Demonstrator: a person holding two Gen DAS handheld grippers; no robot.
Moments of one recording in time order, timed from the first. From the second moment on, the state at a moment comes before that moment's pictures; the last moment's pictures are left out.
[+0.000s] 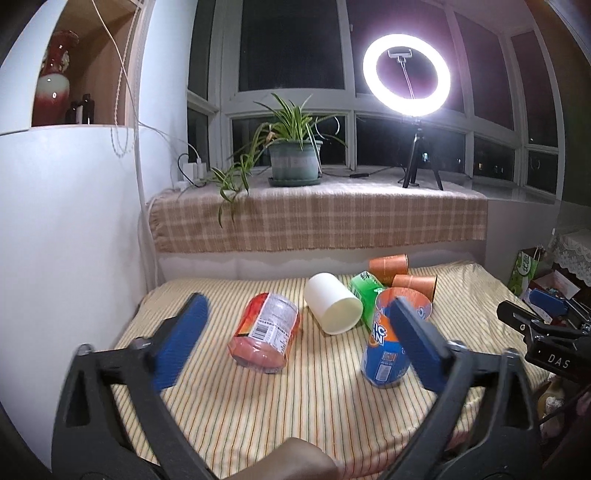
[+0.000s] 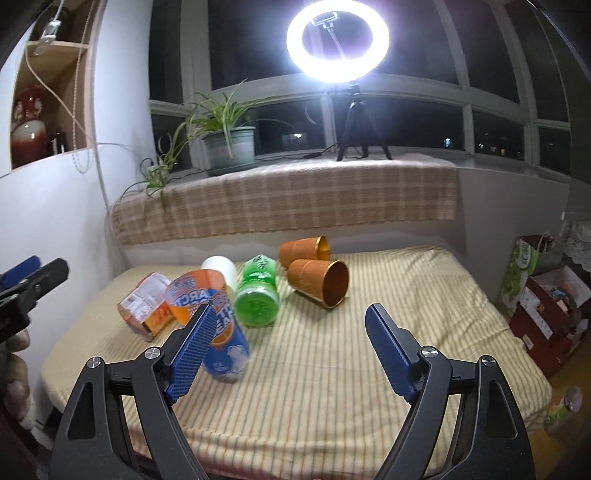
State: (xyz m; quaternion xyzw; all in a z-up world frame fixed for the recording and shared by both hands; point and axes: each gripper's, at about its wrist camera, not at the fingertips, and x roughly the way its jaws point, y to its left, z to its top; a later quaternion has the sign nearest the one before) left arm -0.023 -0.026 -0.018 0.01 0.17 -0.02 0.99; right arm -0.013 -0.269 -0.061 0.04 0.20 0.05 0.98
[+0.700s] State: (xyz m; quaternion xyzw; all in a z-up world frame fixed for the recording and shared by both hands) left arm -0.030 -0.023 -0.013 0.02 0.15 0.00 0.99; right arm -0.013 -0.269 -0.057 0.04 0.19 0.02 0.98
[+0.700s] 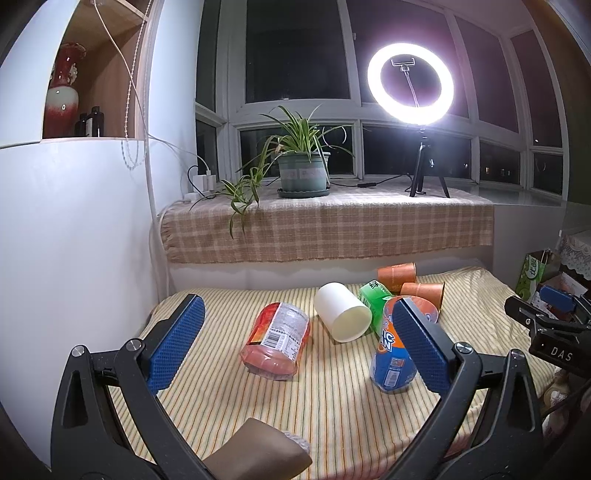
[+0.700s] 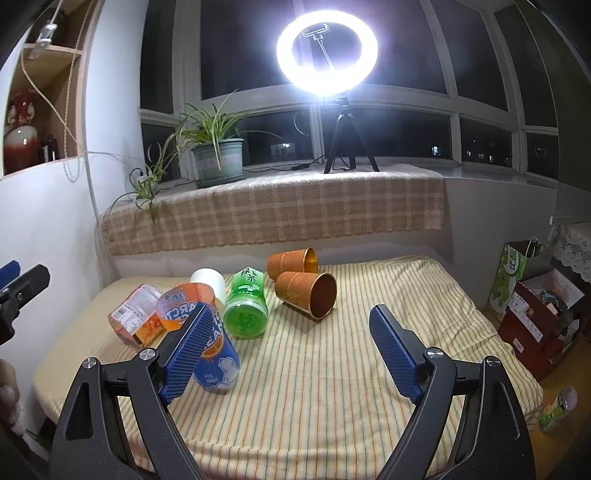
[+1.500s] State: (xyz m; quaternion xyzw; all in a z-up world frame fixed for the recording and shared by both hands) left arm -0.027 -0.017 -0.016 0.02 0.16 0.00 0.99; right arm -0.009 -0.272 -0.059 0.04 0.19 0.01 0.98
